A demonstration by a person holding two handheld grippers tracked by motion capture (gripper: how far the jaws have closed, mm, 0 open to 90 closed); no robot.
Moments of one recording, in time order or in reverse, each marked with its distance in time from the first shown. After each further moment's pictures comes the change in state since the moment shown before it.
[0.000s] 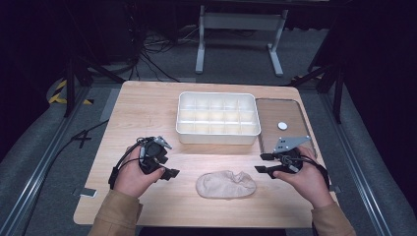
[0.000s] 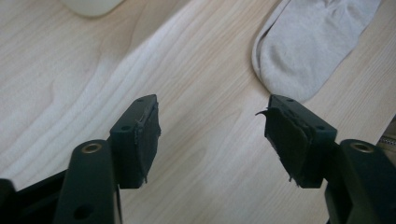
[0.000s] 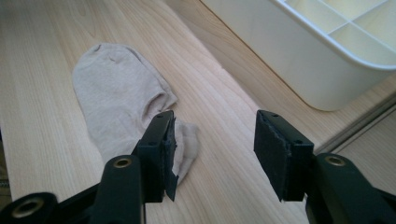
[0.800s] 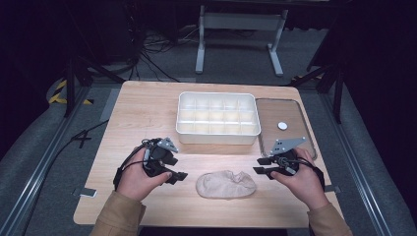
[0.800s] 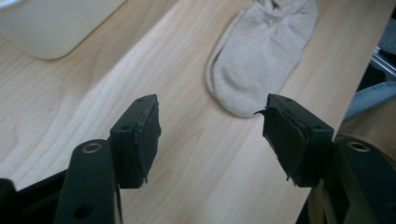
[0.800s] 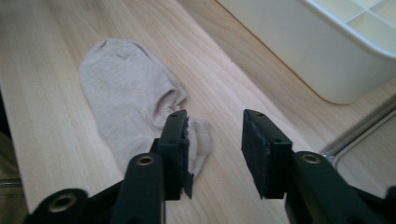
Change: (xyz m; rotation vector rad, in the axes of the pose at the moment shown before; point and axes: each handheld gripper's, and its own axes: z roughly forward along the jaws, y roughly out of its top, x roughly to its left) left arm -0.024 0.009 -0.007 -0.071 -0.106 0.101; right arm 0.010 0.003 0.002 0.035 0.006 0.024
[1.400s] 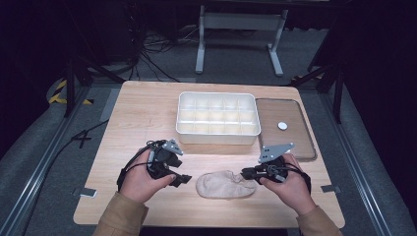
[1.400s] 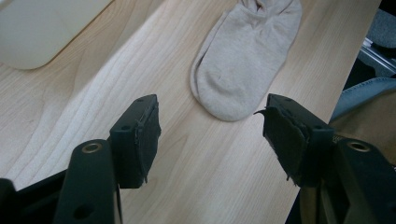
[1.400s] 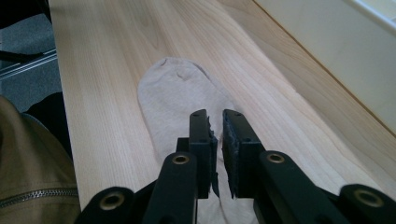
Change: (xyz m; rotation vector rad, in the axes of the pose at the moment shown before) left arm -0.007 0.004 0.003 0.002 -0.019 0.010; right arm 0.033 0.014 0.016 -0.039 0.107 -0.070
